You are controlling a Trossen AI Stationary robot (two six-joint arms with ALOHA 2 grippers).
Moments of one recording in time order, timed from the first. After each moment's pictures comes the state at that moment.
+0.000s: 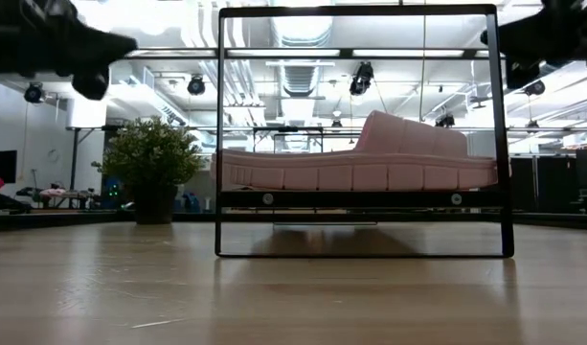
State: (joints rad) left arm 0.04 0.03 0.14 0.01 -0.09 -0.12; right arm 0.11 0.00 0.21 -0.12 0.19 0.05
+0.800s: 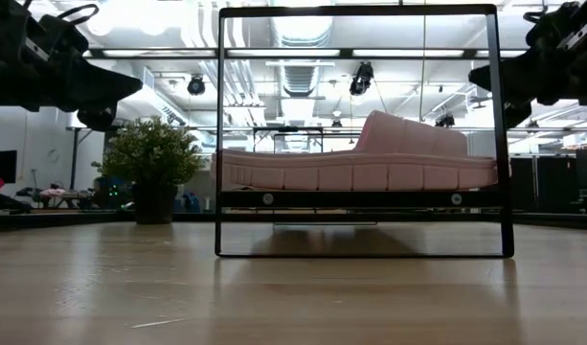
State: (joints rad) left arm 0.04 0.04 0.01 0.02 -0.04 -0.12; right arm 0.11 0.00 0.01 0.06 0.21 0.18
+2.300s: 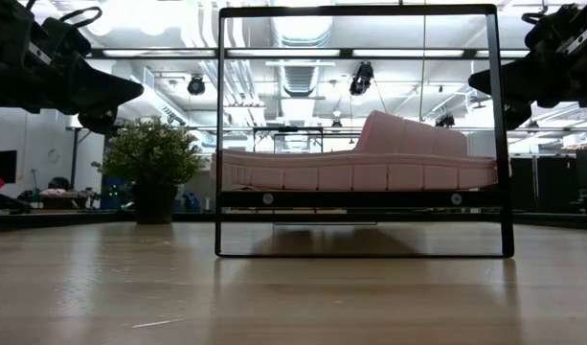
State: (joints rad) left arm 0.04 0.06 0.01 0.02 -0.05 -0.12; right arm 0.10 0.01 0.01 0.04 0.21 0.16
